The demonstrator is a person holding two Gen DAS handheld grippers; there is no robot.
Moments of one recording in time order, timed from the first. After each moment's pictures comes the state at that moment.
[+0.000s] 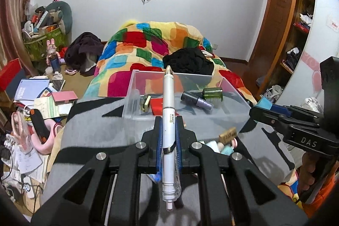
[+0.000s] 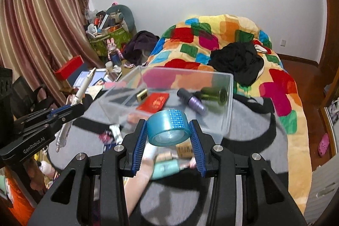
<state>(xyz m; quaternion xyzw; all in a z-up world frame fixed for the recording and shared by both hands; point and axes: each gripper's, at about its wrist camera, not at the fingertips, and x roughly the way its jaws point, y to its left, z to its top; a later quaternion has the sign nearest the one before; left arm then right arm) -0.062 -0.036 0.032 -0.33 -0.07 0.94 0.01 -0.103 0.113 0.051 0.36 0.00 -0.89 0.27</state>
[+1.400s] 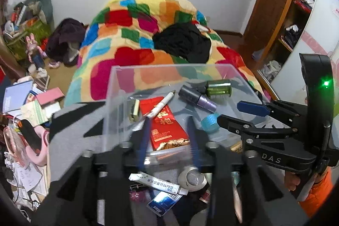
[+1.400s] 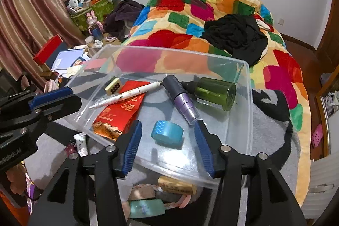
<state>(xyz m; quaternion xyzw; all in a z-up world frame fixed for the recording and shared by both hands) -0.150 -0.034 0.017 -0.41 -0.04 0.91 0.05 -0.182 0.073 0.007 0.45 0.04 -0.86 0.23</state>
